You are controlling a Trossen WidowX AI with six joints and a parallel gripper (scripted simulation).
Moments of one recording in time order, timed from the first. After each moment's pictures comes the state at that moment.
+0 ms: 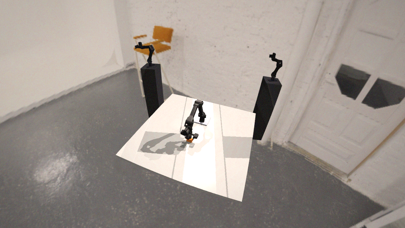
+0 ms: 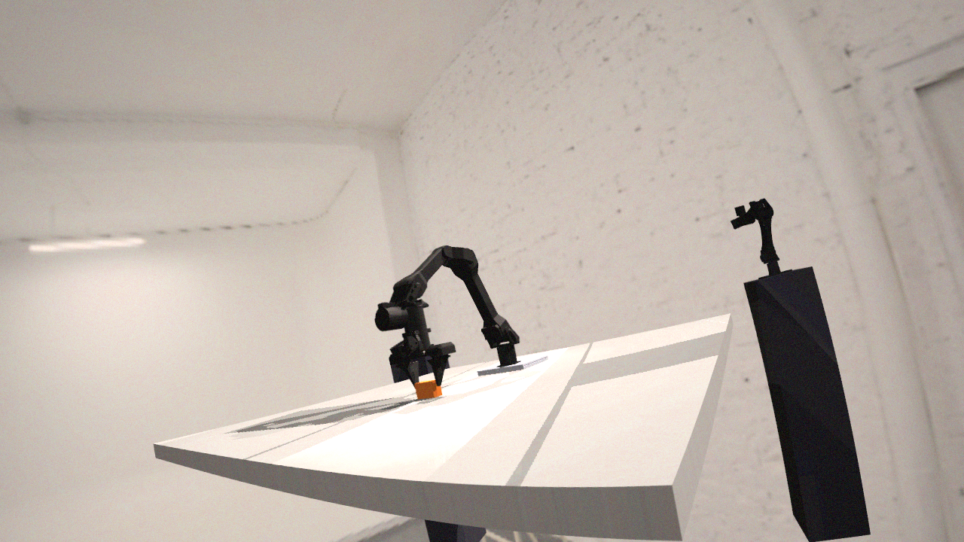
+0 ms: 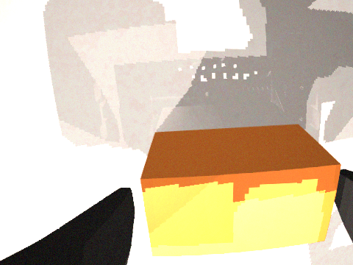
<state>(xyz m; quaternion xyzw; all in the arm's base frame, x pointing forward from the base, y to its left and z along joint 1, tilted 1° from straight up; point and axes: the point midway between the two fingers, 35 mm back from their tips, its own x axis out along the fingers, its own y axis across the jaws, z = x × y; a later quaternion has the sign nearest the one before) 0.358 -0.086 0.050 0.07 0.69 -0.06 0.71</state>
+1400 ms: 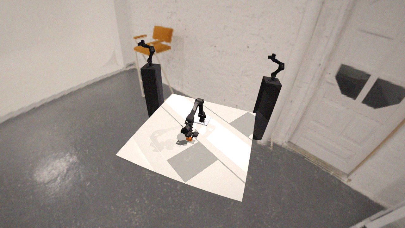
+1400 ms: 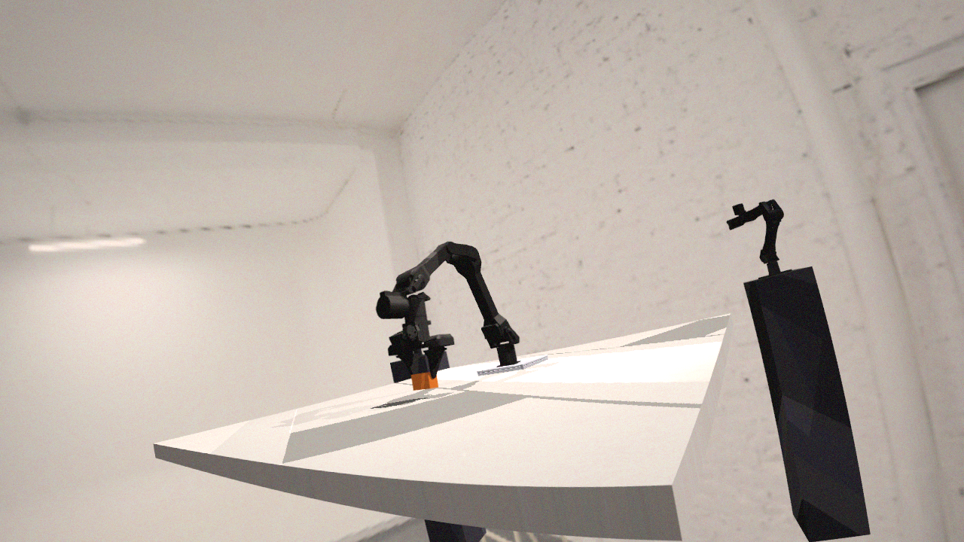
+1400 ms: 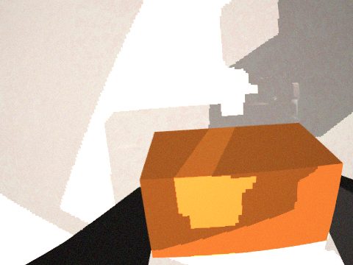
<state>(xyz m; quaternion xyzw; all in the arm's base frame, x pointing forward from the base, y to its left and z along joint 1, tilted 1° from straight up) 0.359 -0.088 0.072 0.07 0.67 -0.07 0.74</state>
